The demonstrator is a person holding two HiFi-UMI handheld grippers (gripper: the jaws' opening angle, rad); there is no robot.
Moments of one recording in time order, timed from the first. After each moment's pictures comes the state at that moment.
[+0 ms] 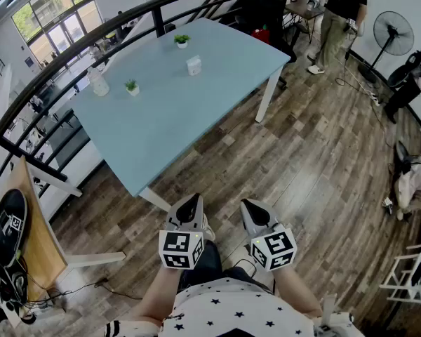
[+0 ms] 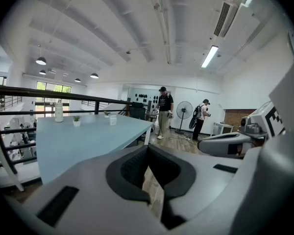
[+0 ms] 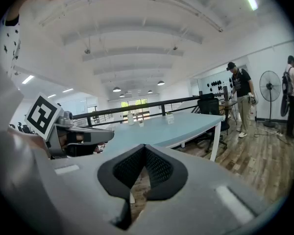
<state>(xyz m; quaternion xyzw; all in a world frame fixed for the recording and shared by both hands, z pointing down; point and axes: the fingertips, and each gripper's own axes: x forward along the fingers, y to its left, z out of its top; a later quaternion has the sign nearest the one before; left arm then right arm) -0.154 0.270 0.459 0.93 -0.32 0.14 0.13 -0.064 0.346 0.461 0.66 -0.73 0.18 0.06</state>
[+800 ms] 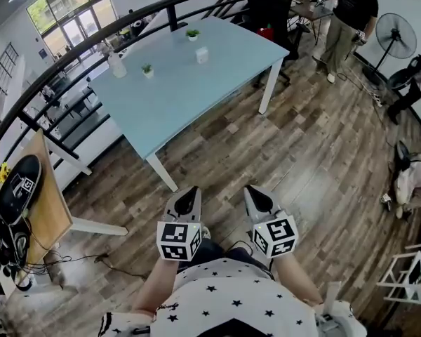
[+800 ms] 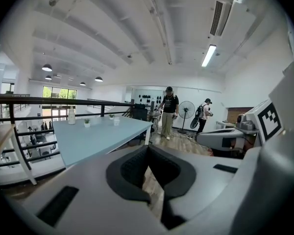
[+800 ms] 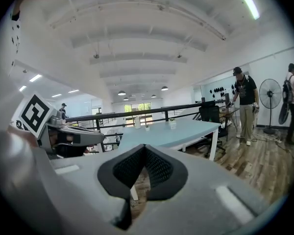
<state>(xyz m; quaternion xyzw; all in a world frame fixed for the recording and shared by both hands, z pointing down) -0.207 0.416 0.408 0.92 -0.34 0.15 0.12 -0.091 0.477 0.407 0.65 -0.74 0.14 0.05</state>
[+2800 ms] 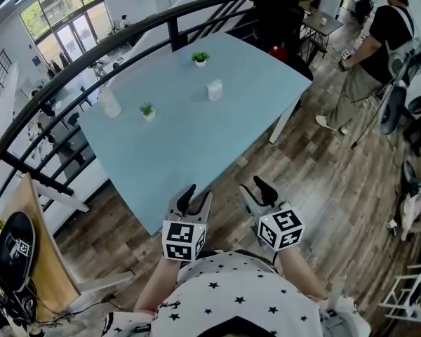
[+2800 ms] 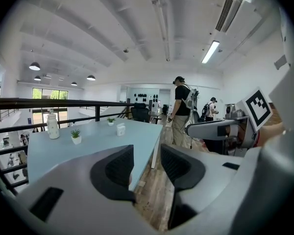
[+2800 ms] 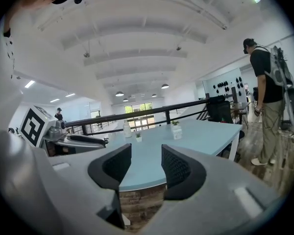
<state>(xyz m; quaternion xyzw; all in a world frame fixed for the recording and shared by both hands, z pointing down) -0.136 0.087 0.438 0.93 -0.30 0.16 0.10 -0.026 0.131 0.423 0.64 -0.75 0.16 0.03</state>
